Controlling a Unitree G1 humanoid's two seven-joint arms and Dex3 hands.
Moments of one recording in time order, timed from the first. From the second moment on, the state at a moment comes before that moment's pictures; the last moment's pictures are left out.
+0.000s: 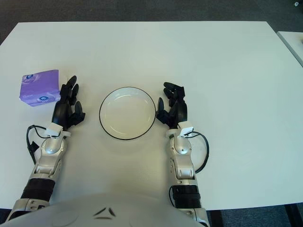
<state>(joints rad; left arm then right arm) 0.06 0.15 0.02 0.16 0.09 -0.48 0.08 0.08 0.11 0.05 -0.05 0.02 -0.22 -0.13</state>
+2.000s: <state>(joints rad) 0.26 0.34 0.06 -0.11 0.14 -0.39 -0.12 0.04 0.11 0.05 0.02 0.02 -0.22 -0.16</state>
